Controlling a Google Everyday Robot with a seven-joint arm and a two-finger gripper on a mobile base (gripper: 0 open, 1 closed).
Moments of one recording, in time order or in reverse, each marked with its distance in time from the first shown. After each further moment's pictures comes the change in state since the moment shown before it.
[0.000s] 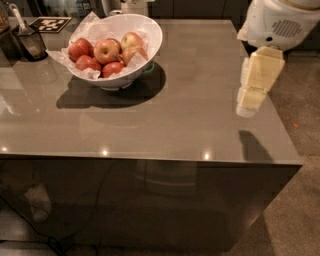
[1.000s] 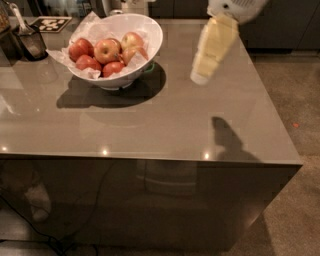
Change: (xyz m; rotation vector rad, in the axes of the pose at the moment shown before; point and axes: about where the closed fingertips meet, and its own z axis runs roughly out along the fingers) arm -0.076 -0.043 -0.007 0.028 -0.152 0.060
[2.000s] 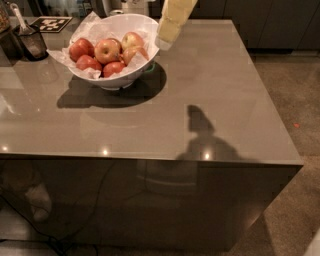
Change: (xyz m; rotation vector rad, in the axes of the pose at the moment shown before) arm -0.083 -0.041 -0.005 0.053 -0.102 -0.014
